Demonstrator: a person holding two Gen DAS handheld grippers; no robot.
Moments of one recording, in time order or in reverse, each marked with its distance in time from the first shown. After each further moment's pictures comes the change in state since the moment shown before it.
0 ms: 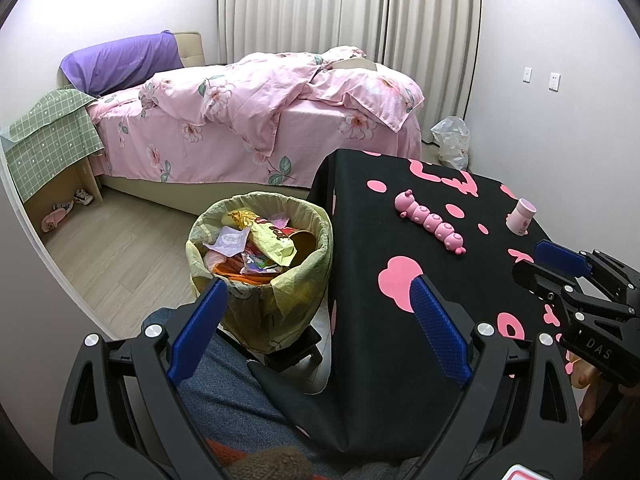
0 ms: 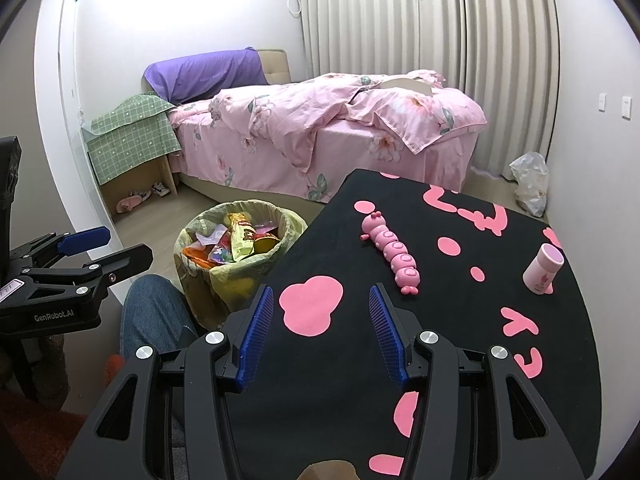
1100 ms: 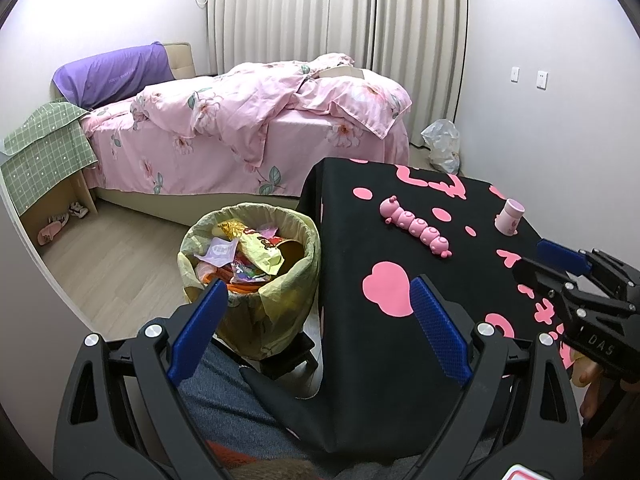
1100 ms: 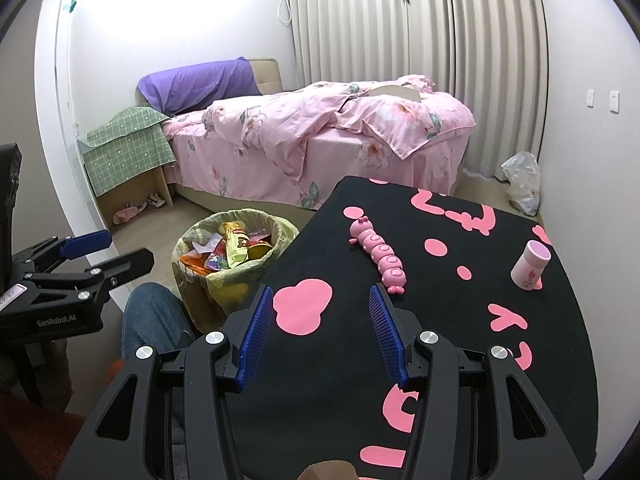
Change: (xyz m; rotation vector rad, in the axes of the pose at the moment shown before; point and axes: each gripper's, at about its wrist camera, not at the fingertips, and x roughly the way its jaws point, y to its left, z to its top) left arm -0.010 -0.010 0.007 0.044 -0.030 -0.024; right arm -0.019 -0.006 0.000 0.034 -0.027 -0.022
